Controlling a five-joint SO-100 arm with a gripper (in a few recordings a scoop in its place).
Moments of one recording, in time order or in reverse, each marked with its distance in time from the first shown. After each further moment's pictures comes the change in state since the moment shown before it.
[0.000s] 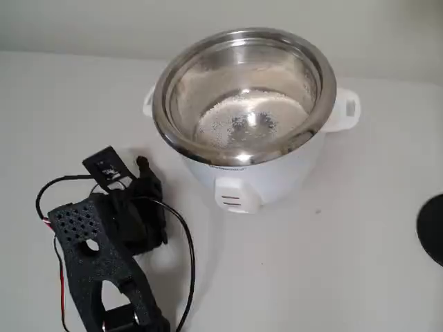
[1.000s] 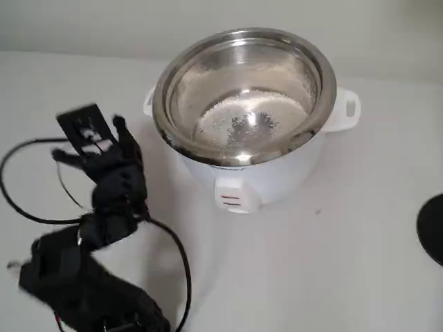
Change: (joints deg) arm 2.9 49.6 12.3 24.5 14.0
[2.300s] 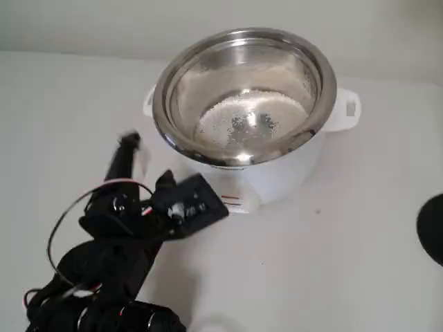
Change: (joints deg) arm 27.2 91.5 3.0 112.9 66.8
